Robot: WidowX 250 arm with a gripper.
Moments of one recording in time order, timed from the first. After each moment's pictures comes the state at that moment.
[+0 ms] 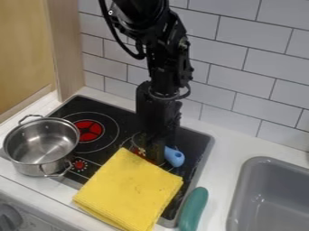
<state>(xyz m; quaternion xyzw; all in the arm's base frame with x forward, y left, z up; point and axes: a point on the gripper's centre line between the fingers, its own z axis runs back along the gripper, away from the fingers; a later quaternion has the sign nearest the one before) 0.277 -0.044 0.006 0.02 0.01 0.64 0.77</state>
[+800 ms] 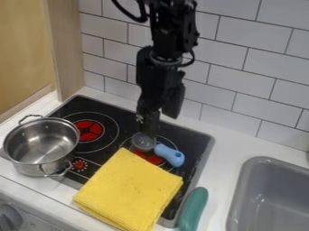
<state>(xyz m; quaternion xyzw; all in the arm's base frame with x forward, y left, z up) 0.288 -0.035 0.052 0.02 -0.03 0.62 0.78</state>
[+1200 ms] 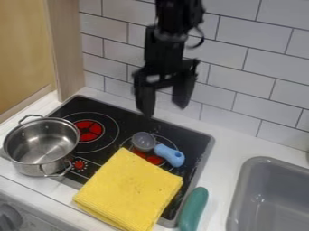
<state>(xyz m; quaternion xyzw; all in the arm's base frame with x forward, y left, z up) 0.298 -0.041 0.078 0.04 0.01 0.44 0.90</state>
